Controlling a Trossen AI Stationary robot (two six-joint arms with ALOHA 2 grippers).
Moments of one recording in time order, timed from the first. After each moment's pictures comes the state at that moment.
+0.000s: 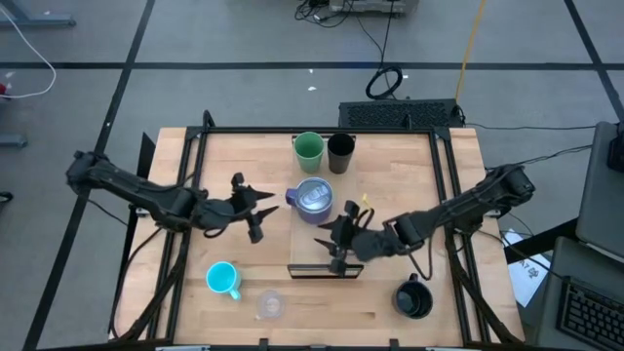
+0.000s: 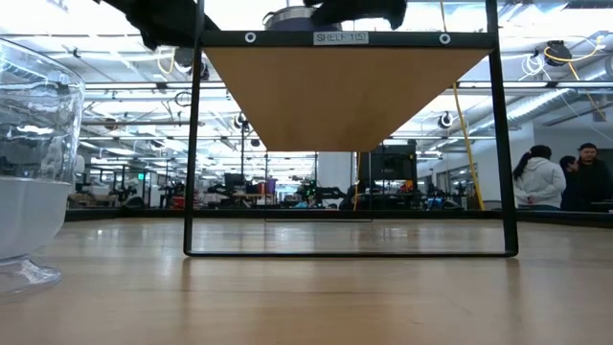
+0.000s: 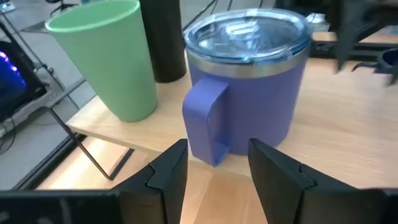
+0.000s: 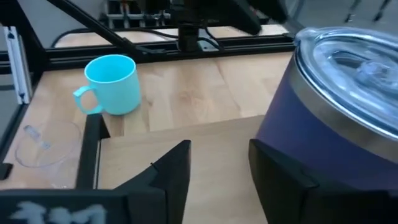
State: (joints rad) left arm -0.32 1.05 0.76 -0.18 -0.65 -0.21; right arm 0.39 1.58 1.15 -0.12 0.58 0.28
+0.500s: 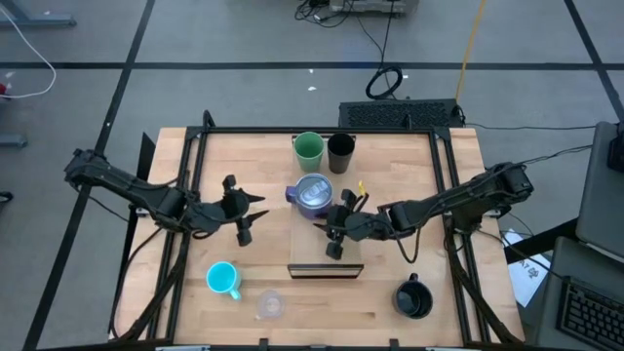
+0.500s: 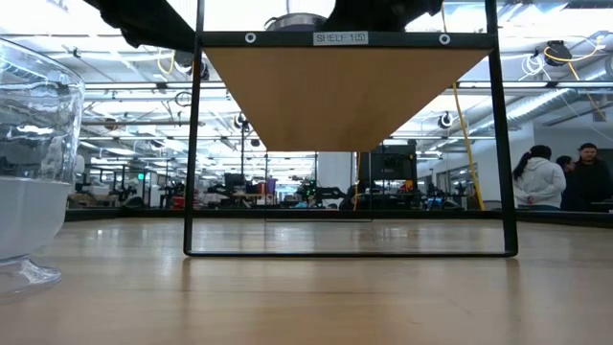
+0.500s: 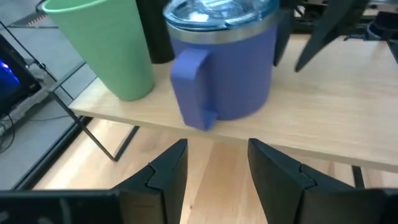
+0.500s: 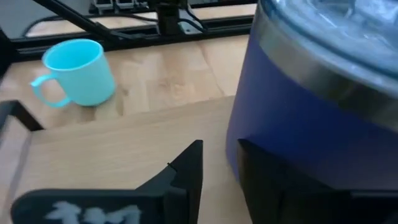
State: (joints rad) left arm -0.37 0.98 0.76 -0.35 -0.65 -0.25; right arm 0.26 1.58 1.06 -0.04 0.47 0.26
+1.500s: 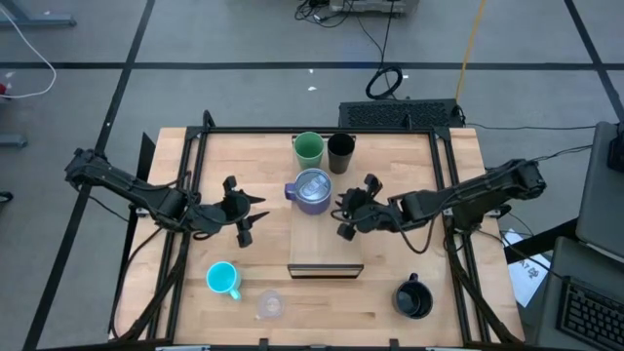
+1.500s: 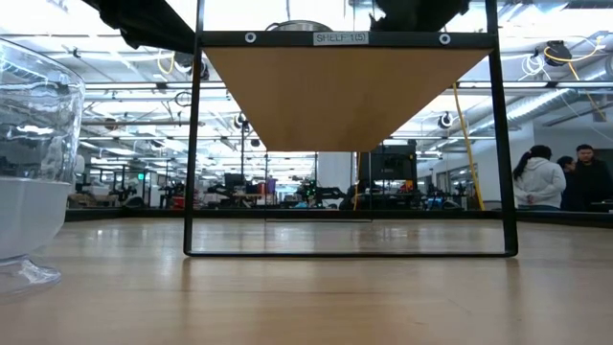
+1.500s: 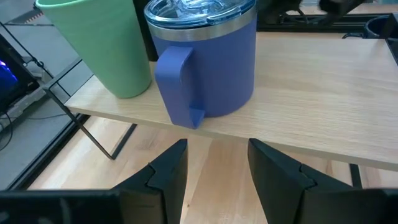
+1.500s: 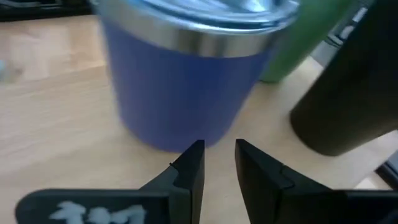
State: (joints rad) left arm -0.38 0.99 0.76 -0.35 -0.66 -0.26; right arm 0.23 1.45 1.05 -0.35 0.68 0.36
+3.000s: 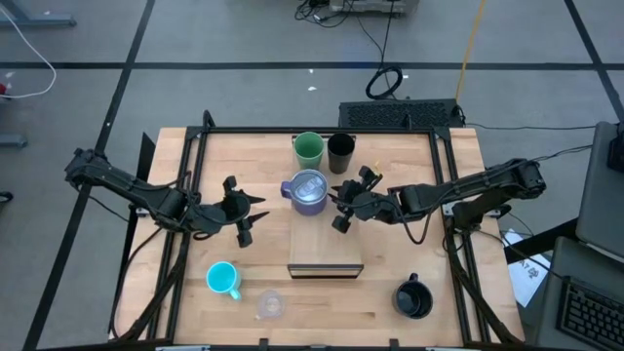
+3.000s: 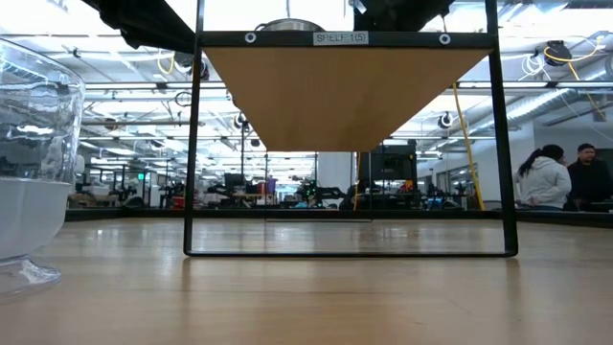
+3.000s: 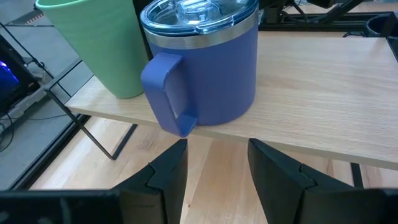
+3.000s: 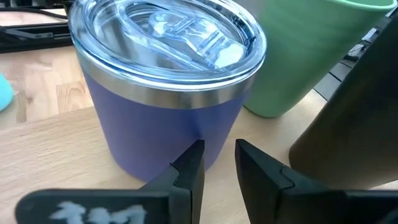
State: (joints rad) left arm -0.38 0.99 0.76 -0.35 -0.66 -0.26; right arm 0.17 1.45 1.05 -0.22 0.62 0.25
